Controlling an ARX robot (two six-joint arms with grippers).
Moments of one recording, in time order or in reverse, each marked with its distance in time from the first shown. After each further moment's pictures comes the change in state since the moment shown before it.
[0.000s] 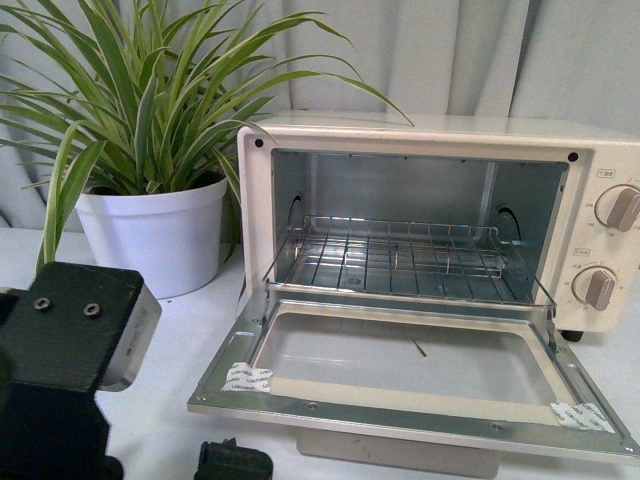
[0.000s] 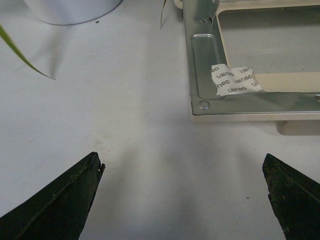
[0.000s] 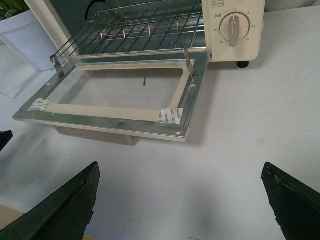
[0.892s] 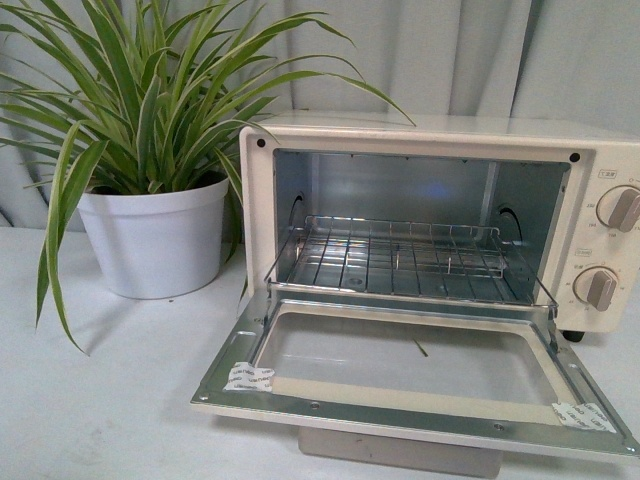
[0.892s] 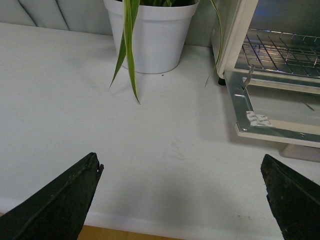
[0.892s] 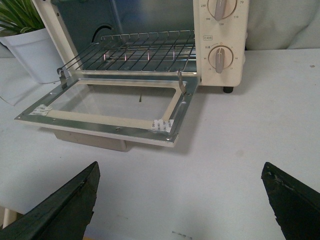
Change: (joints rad) left arm 0.038 -0.970 -0.261 -0.441 -0.075 -0.015; right arm -0.133 -0.335 -0.086 -0.123 -0.099 -0.066
